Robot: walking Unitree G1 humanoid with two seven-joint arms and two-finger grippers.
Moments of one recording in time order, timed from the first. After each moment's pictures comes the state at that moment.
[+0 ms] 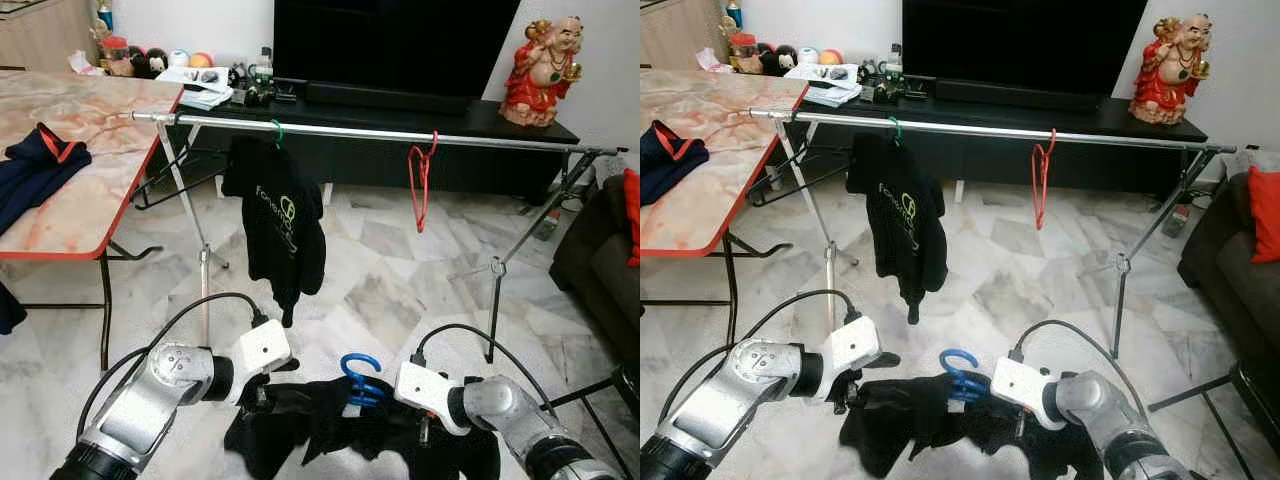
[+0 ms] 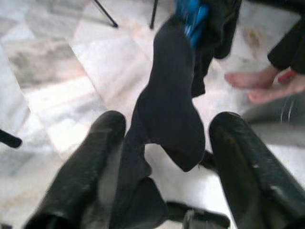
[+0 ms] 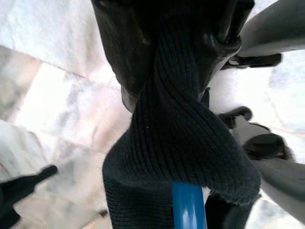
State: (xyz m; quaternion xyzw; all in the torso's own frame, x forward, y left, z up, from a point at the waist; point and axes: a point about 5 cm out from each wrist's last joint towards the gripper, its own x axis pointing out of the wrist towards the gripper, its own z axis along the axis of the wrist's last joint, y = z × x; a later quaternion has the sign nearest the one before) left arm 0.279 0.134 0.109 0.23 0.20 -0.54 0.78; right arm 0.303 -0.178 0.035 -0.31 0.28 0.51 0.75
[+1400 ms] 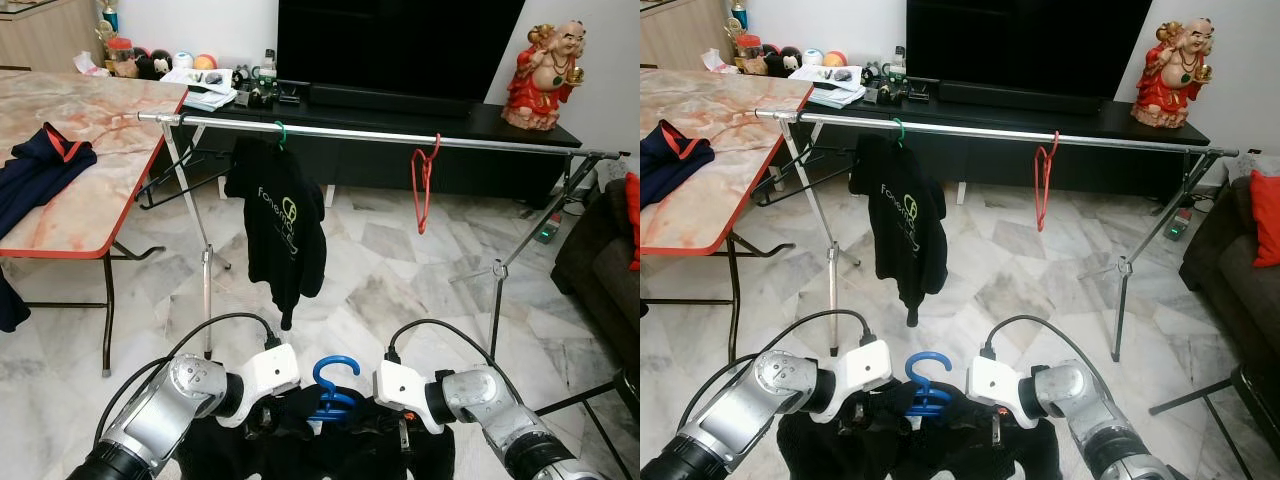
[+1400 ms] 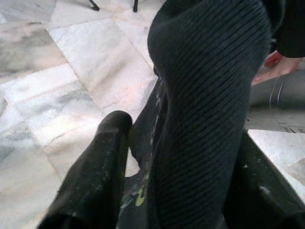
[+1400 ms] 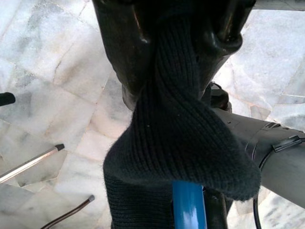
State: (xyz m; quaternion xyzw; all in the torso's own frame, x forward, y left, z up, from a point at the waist) left arm 0.278 0.122 0.090 0.23 0.23 -0.56 0.76; right arm 0.299 -0.140 0.051 -0.24 0.22 0.63 0.71
